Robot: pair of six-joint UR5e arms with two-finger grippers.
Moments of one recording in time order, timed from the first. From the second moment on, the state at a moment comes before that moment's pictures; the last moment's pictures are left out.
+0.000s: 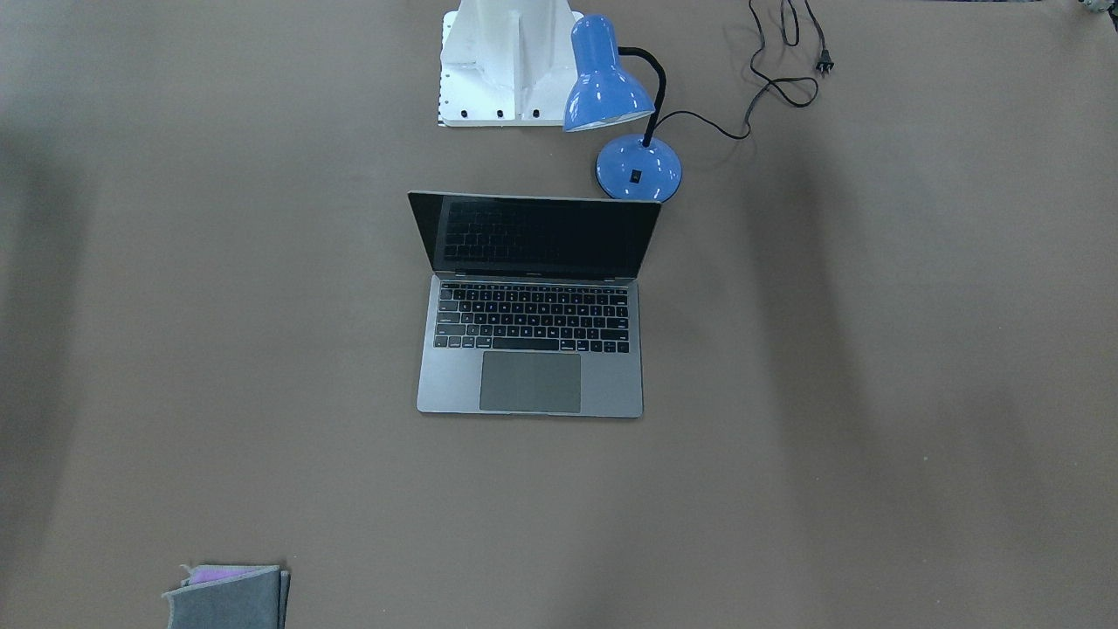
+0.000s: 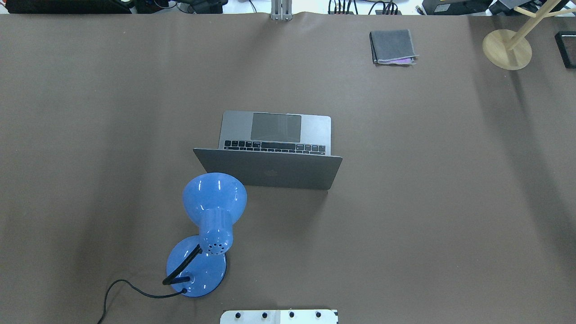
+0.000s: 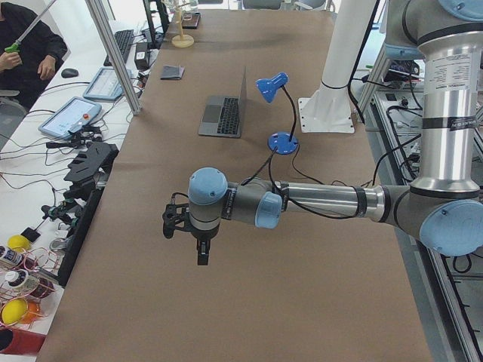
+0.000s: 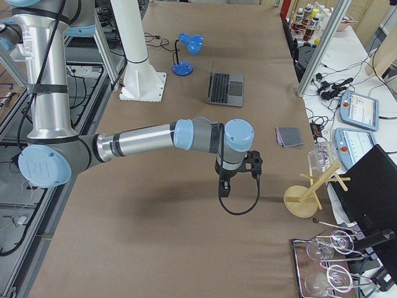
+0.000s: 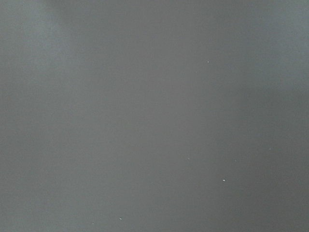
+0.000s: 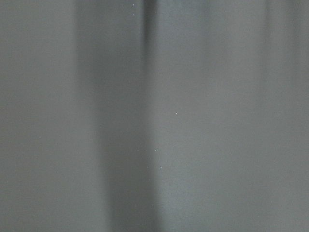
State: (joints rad) left arm -1.59 -1.51 -1.68 -1.74 -2.33 -0.22; right arm 1.60 -1.54 1.78 -1.90 2.41 -0.12
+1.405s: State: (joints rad) left arm -1.59 -1.51 -1.67 -1.74 -2.33 -0.22; right arm 1.60 -1.54 1.77 -1.90 2.41 -0.12
